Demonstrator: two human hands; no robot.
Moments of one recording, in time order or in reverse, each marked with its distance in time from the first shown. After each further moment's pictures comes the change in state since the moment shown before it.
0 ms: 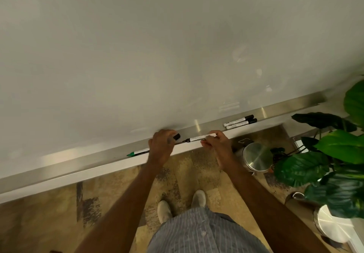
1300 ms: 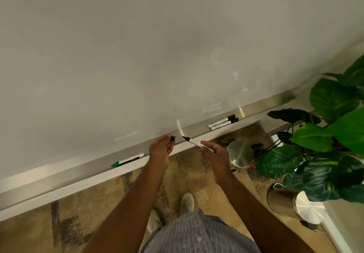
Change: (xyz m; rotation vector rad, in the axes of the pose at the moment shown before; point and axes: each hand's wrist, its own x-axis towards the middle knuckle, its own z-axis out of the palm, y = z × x) left_hand 0.009 0.041 0.031 -1.439 -0.050 -0.760; right_hand -0.044 0.006 -0.014 -0.235 0.224 -0.128
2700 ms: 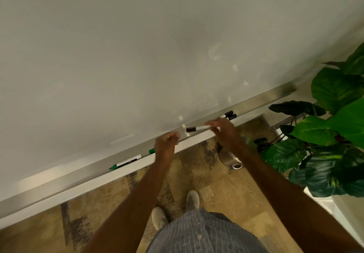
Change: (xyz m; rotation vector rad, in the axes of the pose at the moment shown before) left_hand -0.011 -0.015 0.022 0.686 -0.053 0.424; right_hand 0.084 -0.047 -0.054 -0.781 -0.242 -0.451
